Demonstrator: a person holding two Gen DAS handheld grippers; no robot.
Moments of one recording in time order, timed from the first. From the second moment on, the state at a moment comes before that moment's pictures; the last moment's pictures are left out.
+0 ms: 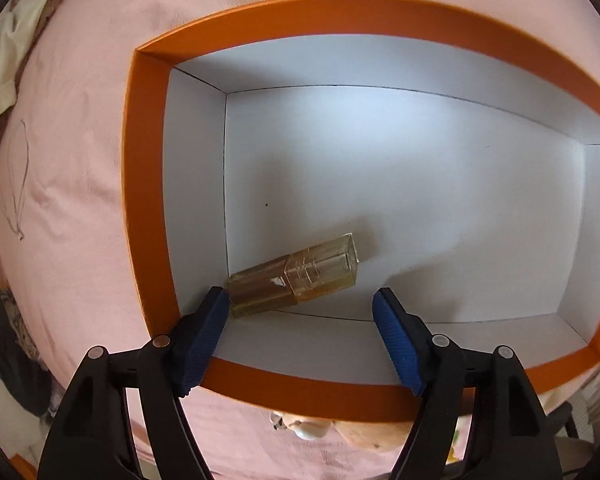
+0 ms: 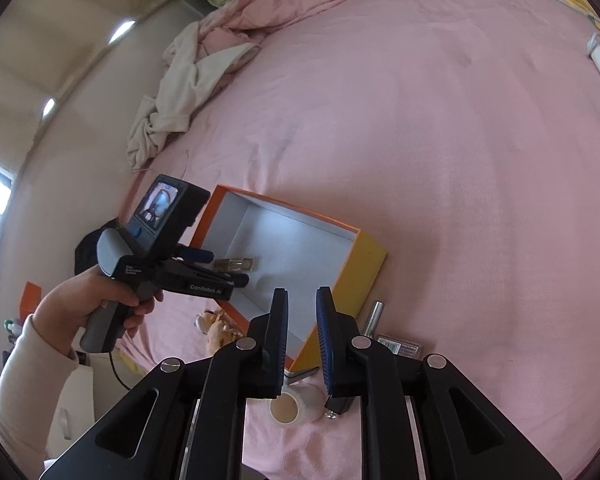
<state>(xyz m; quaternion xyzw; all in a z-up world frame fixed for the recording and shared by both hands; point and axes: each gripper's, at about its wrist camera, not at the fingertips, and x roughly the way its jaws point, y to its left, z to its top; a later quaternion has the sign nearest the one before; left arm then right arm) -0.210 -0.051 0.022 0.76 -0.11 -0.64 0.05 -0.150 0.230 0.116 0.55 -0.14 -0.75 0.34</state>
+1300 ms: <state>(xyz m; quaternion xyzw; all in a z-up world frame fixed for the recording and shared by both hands) -0.108 -0.029 0.074 0.68 0.09 -0.73 -0.04 -0.119 0.199 0.083 0.61 -0.08 -0.73 0.31</state>
